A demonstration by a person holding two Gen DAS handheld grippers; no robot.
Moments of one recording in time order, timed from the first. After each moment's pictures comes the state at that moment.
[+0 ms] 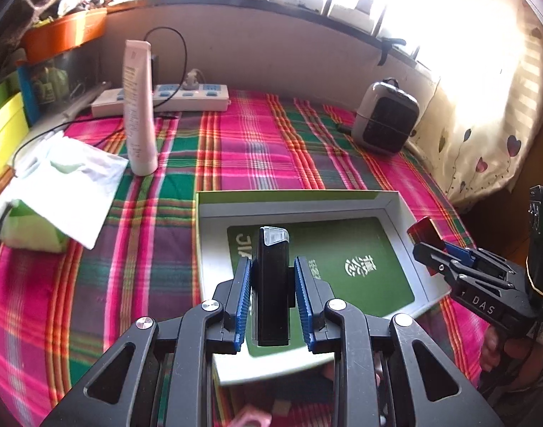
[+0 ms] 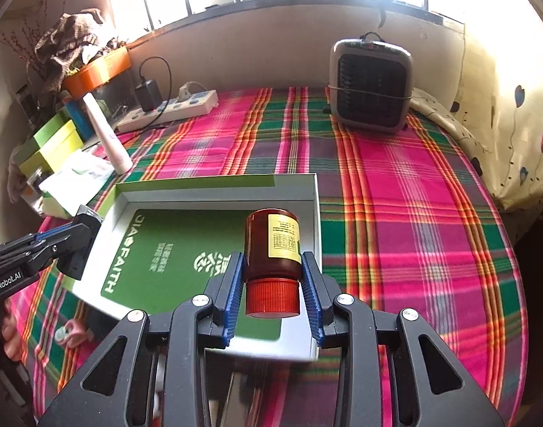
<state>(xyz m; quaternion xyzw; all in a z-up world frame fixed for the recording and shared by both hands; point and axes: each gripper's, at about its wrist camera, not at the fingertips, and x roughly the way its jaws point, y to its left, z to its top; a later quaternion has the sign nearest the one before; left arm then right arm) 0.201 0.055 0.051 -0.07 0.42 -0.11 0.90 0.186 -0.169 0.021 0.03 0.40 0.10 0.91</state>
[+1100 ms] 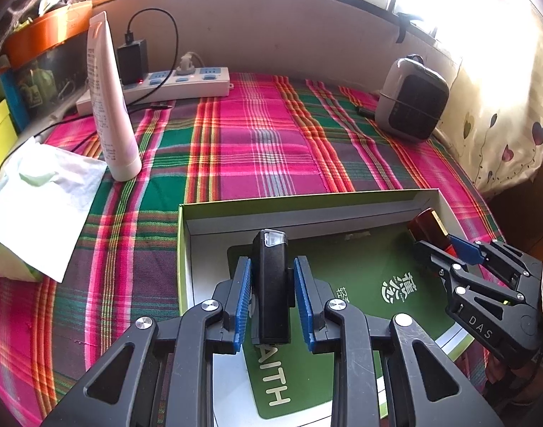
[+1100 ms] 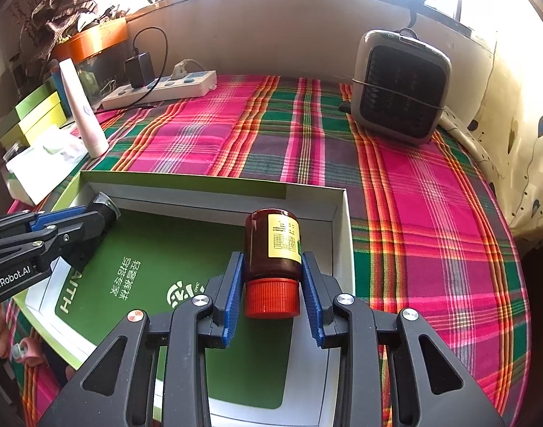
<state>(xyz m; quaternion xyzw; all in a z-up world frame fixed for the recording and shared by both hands) 0.245 0.042 0.021 -0.04 0.45 -0.09 0.89 0.222 -0.145 -0.001 -0.03 0.40 0.09 0.91</state>
